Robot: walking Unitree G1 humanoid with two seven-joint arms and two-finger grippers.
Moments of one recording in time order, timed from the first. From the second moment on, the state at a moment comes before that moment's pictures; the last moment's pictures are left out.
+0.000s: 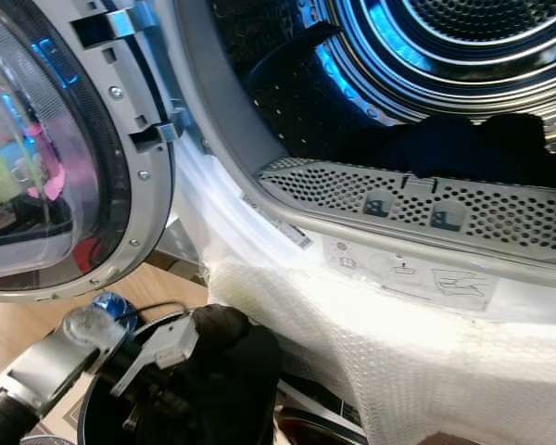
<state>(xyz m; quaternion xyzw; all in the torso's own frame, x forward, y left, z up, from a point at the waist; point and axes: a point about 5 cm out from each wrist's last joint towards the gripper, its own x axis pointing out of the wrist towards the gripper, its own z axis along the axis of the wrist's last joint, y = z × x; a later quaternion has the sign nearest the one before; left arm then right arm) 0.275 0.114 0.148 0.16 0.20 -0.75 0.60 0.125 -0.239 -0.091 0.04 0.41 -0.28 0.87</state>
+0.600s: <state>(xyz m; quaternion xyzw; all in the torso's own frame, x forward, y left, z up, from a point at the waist) 0.247 -0.006 0.208 0.07 0.03 -0.87 0.49 0.128 -0.239 -0.091 0.05 0.42 -0.28 0.86</state>
